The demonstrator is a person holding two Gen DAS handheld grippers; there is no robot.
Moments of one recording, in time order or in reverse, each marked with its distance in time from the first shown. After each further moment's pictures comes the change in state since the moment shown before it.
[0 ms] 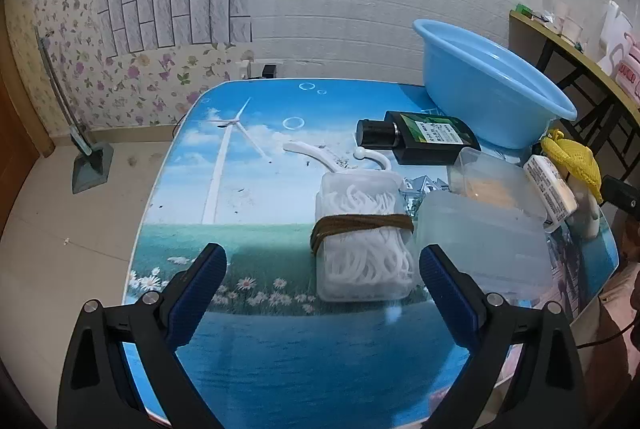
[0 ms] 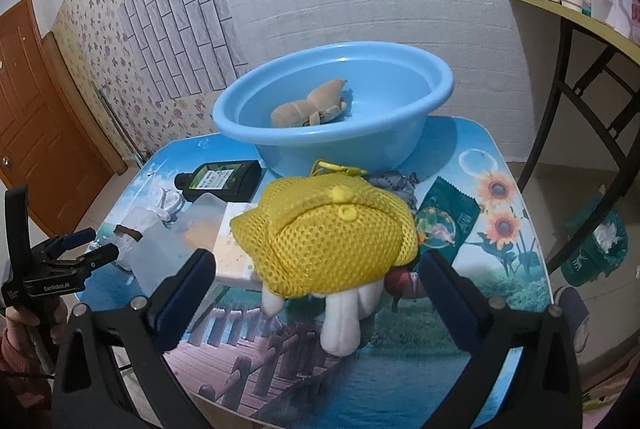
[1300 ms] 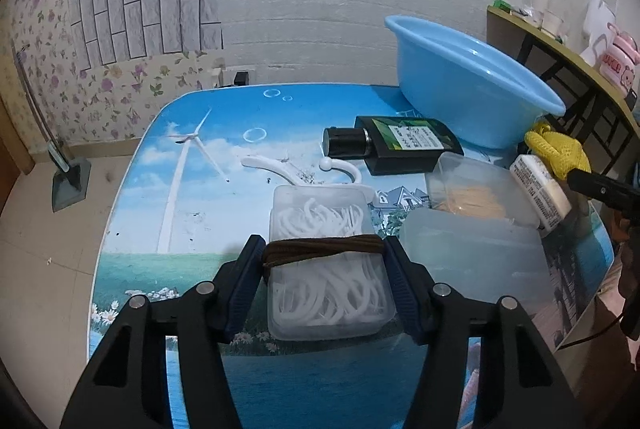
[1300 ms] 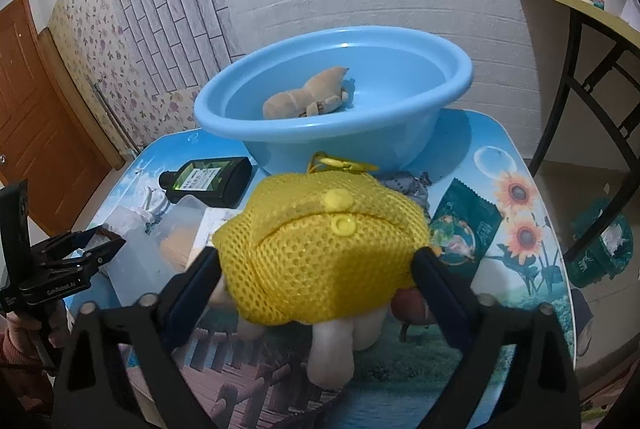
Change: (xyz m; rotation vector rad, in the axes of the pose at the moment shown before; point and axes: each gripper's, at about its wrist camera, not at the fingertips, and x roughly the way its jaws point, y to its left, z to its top) left arm 0.018 -0.014 0.009 0.046 -0.022 -0.071; right arm 0.027 -0.007 0.004 0.017 0.015 0.011
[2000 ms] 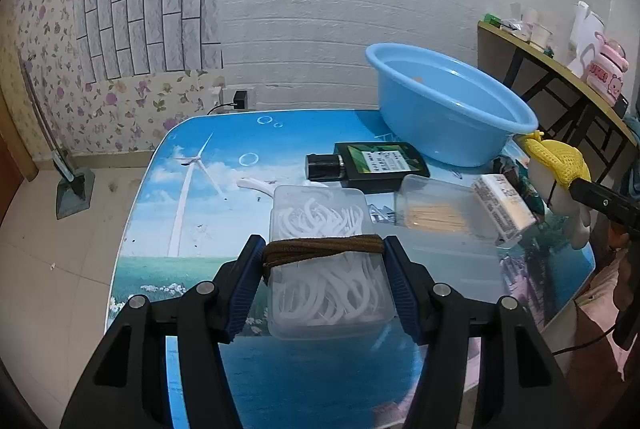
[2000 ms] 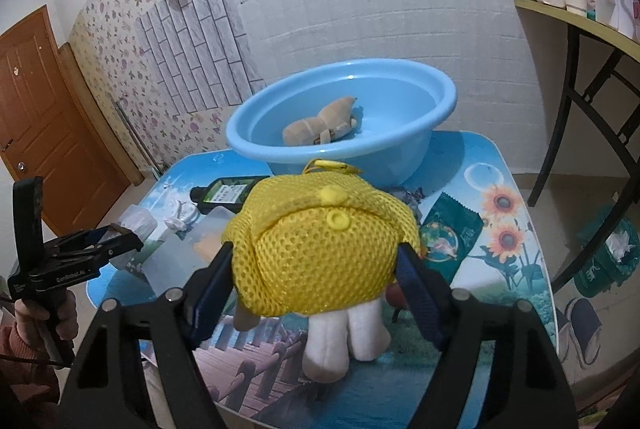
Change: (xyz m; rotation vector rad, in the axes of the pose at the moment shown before) left arm -0.038 -0.019 0.005 0.001 -0.048 0.000; right arm -0.047 -0.001 -0.006 -0.012 -0.095 0.068
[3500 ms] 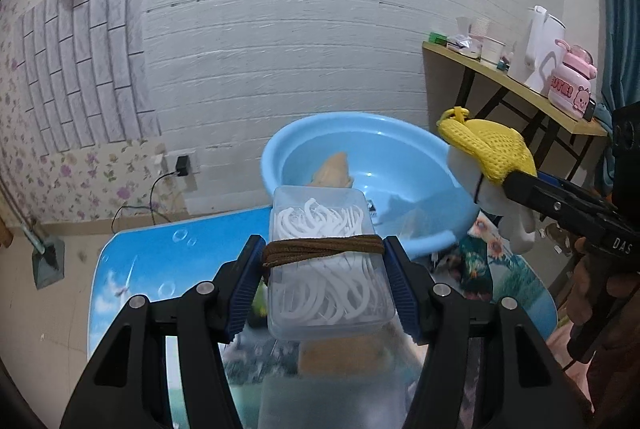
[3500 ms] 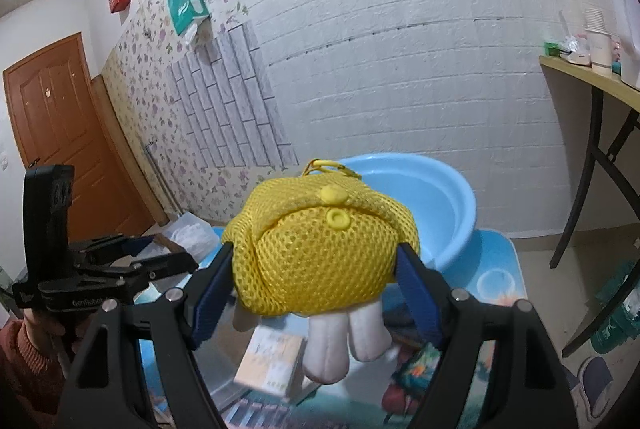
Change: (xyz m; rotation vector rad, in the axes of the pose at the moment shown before) left arm 0.015 -0.089 0.106 0.144 -0.092 -0.117; right arm -0.003 -0.012 0.073 -0.023 -0.199 0.097
